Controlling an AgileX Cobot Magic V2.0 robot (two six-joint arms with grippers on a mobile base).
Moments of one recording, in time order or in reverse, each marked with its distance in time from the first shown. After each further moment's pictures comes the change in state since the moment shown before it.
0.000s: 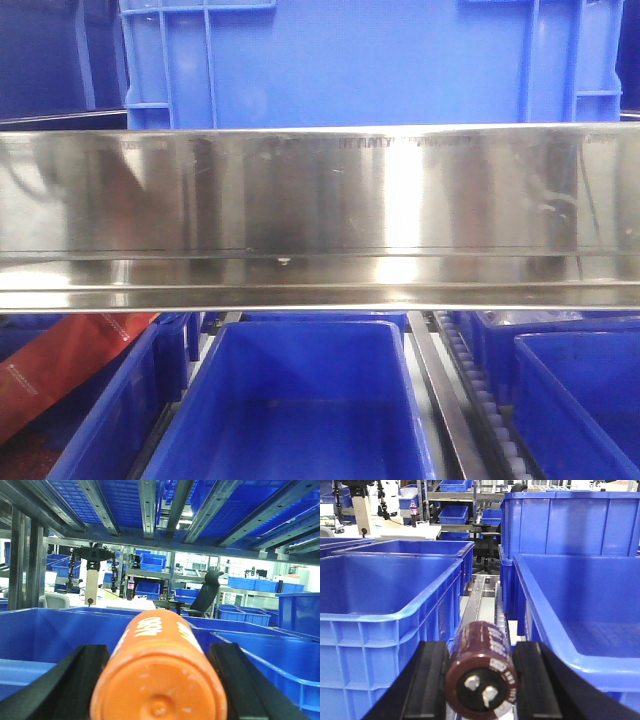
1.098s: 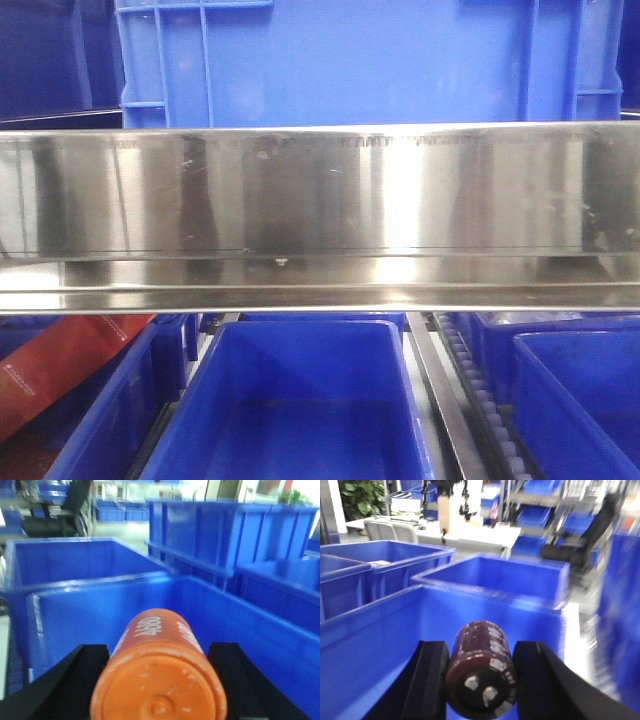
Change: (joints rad) left arm -0.493 1.188 -0.868 -0.006 0.057 0.000; right arm 0.241 0.830 -0.508 0.111 -0.274 -0.082
